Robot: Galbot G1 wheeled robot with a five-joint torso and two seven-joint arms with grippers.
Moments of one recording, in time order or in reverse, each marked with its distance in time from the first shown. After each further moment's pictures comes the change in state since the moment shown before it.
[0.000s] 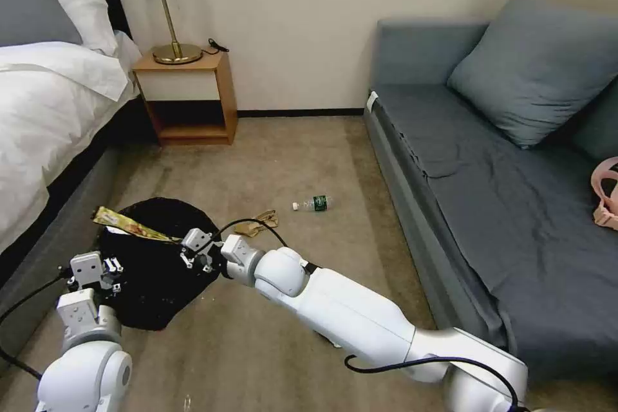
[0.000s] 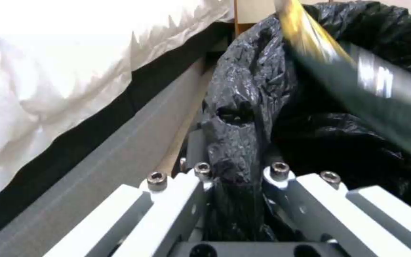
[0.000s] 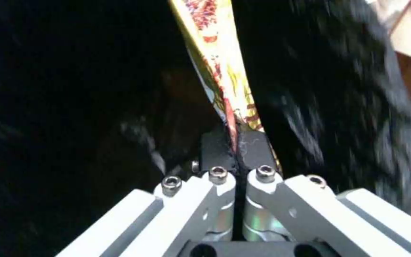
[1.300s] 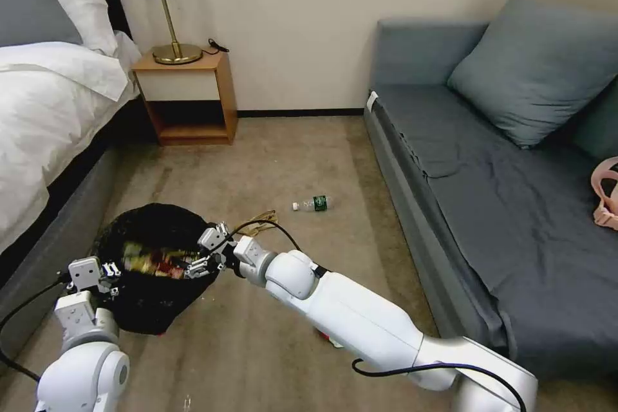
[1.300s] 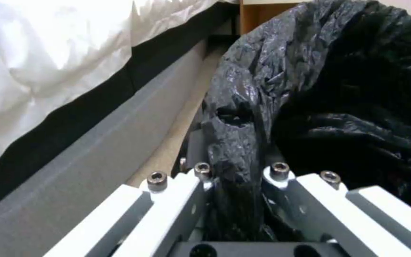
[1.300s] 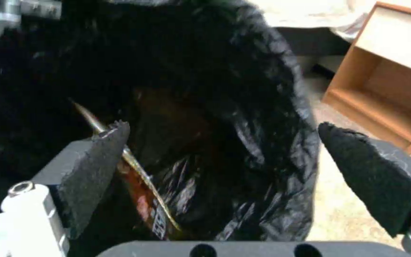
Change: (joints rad) left arm -0.012 0.004 -0.004 0.060 -0.040 -0.007 -0.001; right arm -0.035 -0.026 0.045 0.059 -0.032 -0.018 0.029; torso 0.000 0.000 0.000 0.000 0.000
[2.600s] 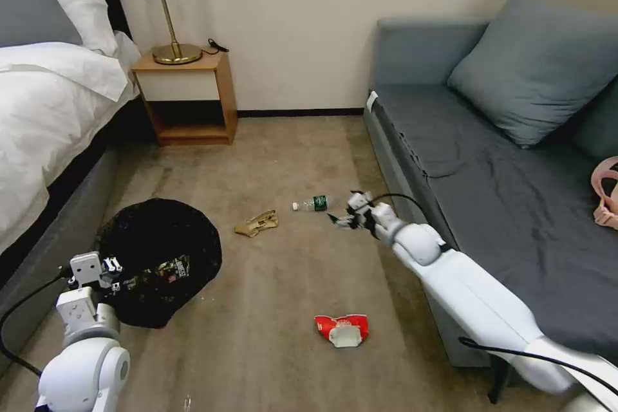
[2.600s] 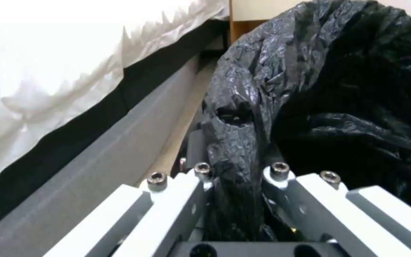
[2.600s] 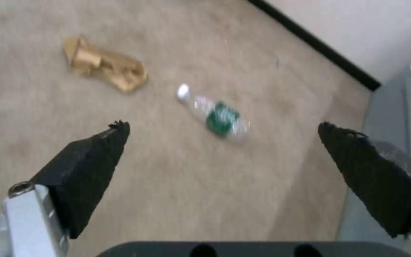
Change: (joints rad) left arm -0.015 0.009 0.009 -0.011 0.029 -0.014 0.026; right arm -0.106 -0.440 0.372 -0.056 -0.082 -0.016 -0.044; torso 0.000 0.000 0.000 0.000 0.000
